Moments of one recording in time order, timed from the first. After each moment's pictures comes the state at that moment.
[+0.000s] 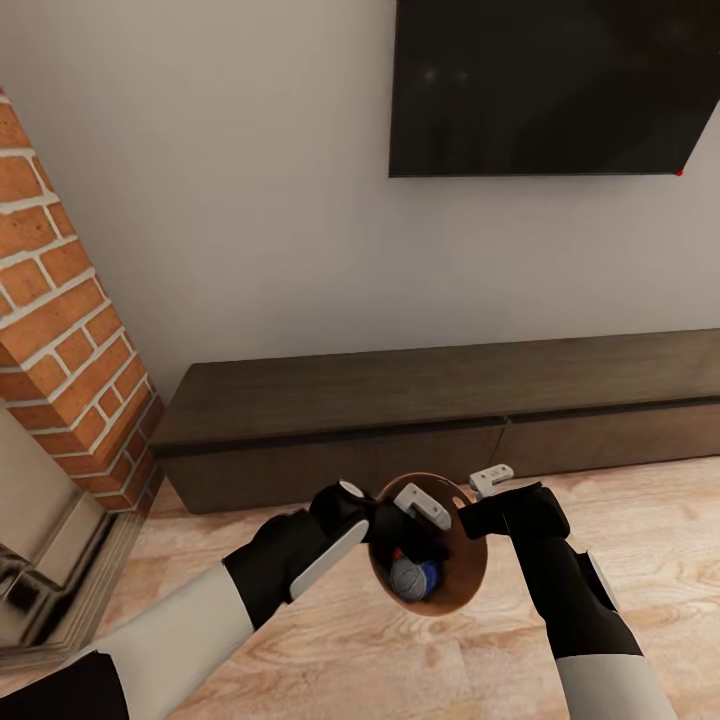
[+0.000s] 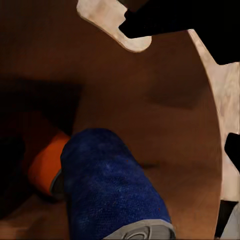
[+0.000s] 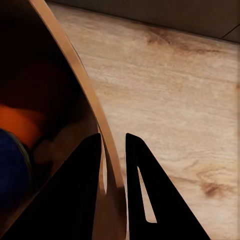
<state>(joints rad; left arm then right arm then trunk) -0.84 -0.10 -0.92 -1.04 0.53 0.78 -0.20 -0.53 0.03 -0.03 -1.39 0.71 1.04 0.68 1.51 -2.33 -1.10</state>
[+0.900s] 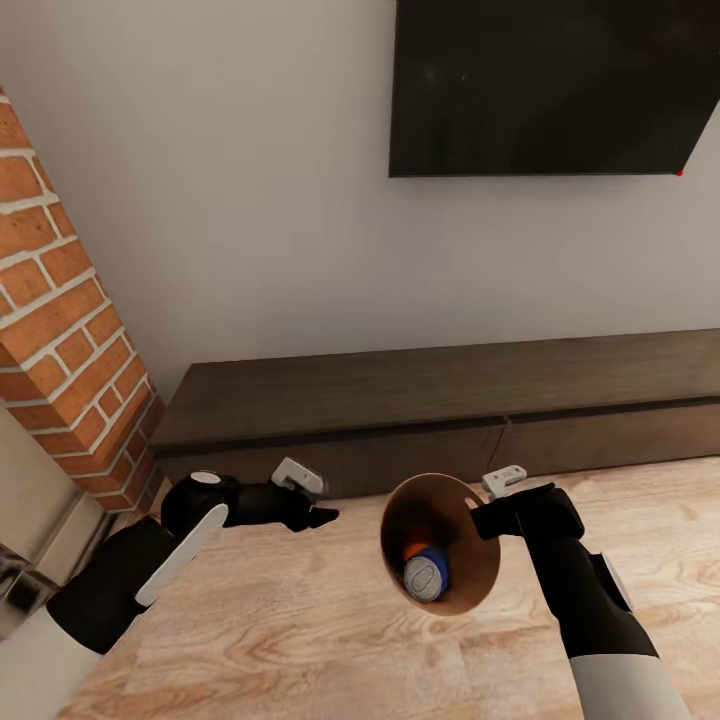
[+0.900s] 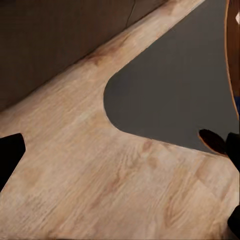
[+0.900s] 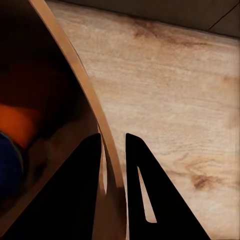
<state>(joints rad) -0.67 0.32 -0.59 -1.44 0.54 0.84 -0.30 -0.53 -0.01 -0.05 -1.39 0.71 1.04 0.69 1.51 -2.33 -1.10</state>
